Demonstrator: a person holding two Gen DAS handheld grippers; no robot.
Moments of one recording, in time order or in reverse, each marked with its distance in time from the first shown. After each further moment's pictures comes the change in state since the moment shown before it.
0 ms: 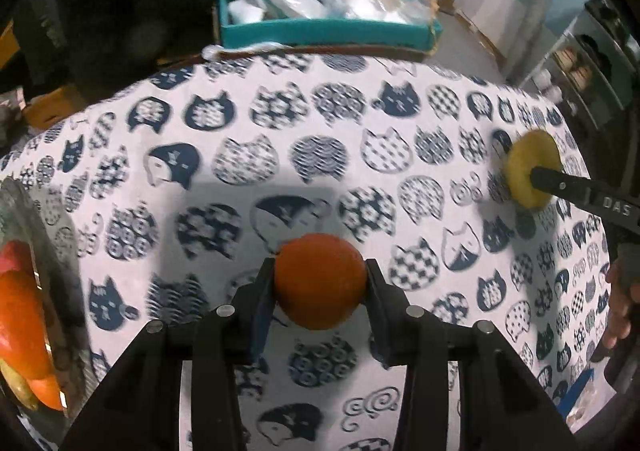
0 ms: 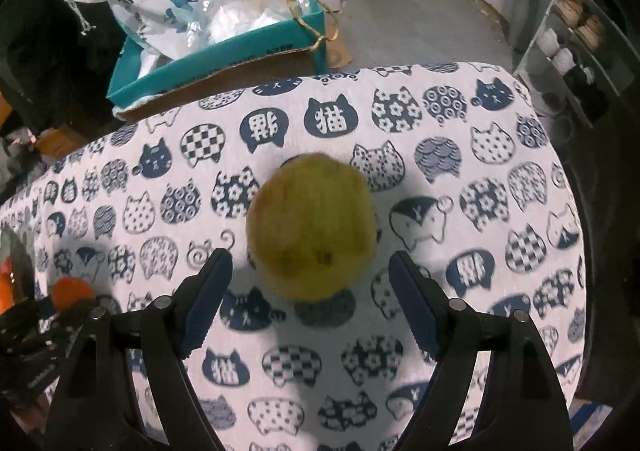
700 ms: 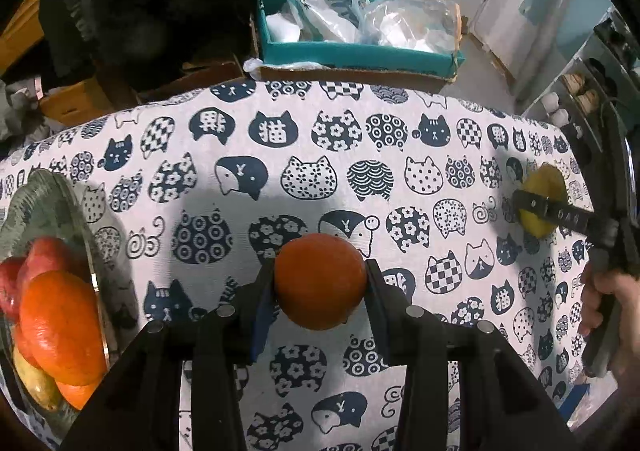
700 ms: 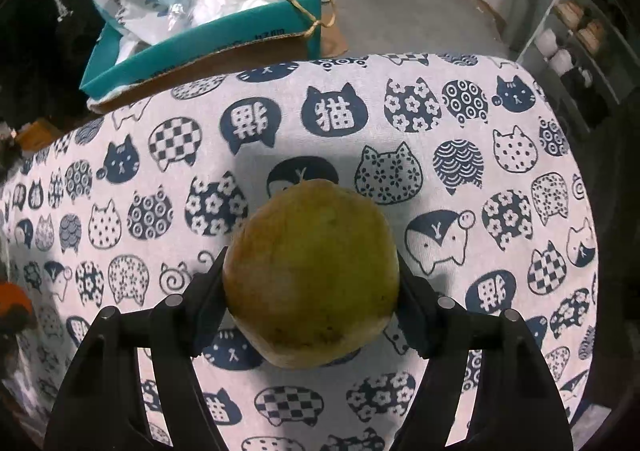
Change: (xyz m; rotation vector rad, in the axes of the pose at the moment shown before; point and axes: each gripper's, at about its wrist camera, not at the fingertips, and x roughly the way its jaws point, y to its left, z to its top) left arm -0.028 0.040 -0.002 -0.047 -0.047 0.007; right arm 0.028 0.009 0.003 -0.014 0.014 -0.061
